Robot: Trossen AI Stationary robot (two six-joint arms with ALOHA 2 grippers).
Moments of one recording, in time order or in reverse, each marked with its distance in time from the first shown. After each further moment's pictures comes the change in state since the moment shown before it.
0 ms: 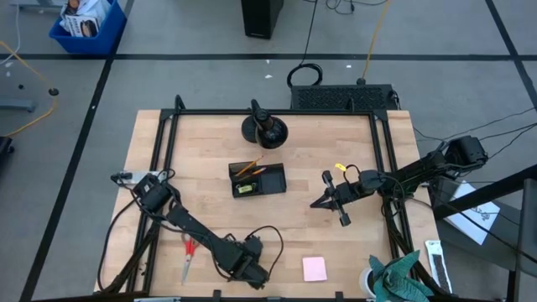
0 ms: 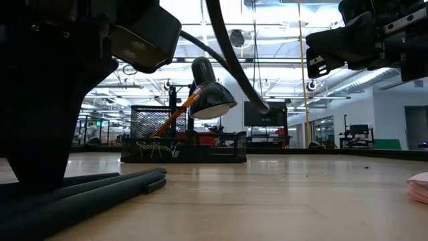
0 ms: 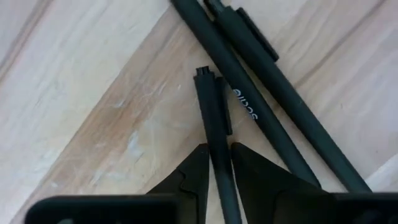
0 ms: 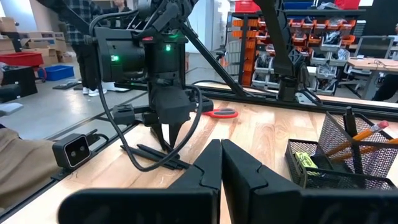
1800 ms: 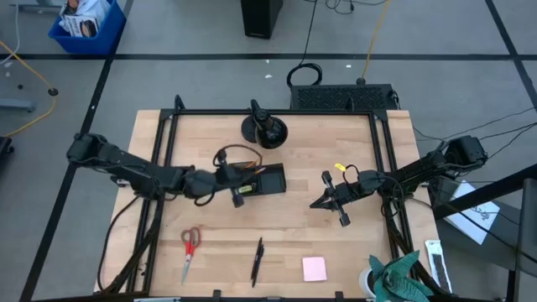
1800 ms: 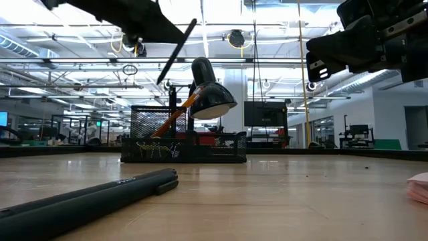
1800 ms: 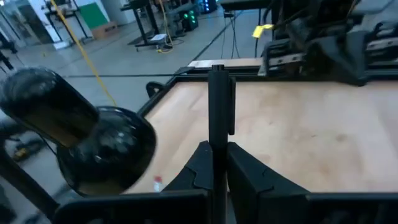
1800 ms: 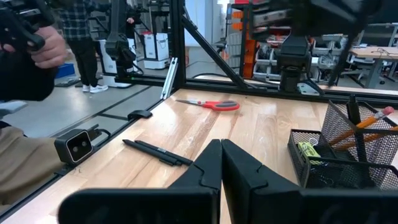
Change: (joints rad) left arm 0.386 -0.991 -0.984 1.256 -0.563 1.340; right arm 0.000 0.000 0.000 -0.027 0.000 0.023
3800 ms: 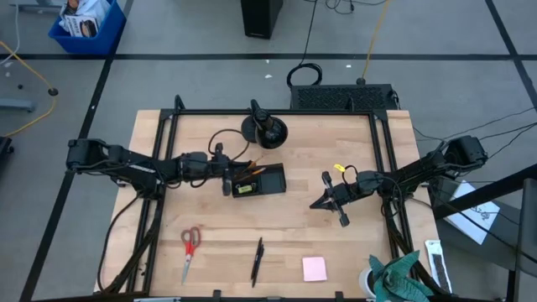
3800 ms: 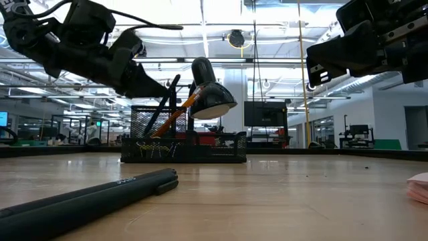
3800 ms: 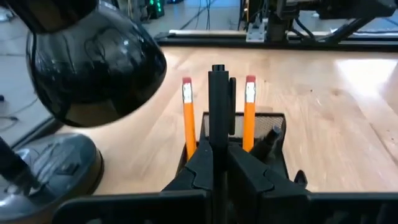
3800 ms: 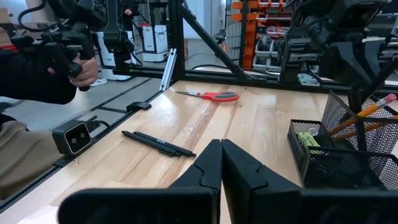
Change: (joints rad) left arm 0.330 0.000 -0.385 0.398 0.497 -0.001; right arm 0.000 0.000 0.000 -0.037 0.004 0.000
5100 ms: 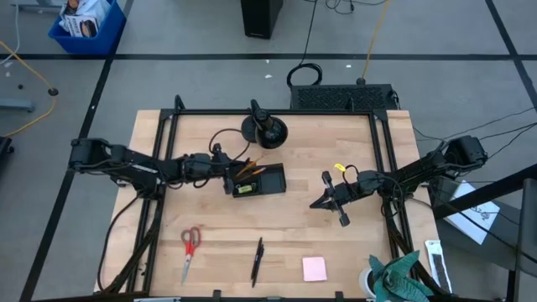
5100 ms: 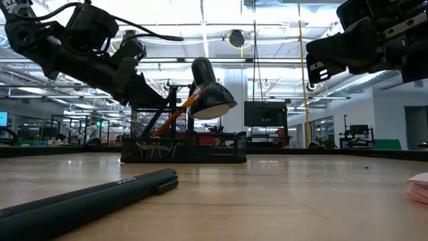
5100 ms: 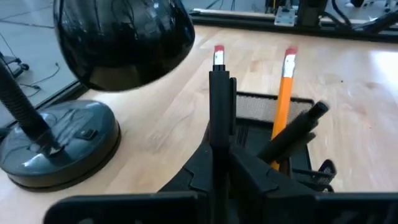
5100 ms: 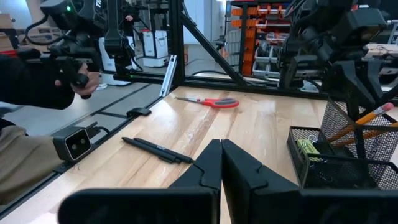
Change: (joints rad) left arm 0.000 0.035 0.001 -0.038 -0.093 -0.085; right arm 0.000 0.000 0.000 0.024 0.000 0.000
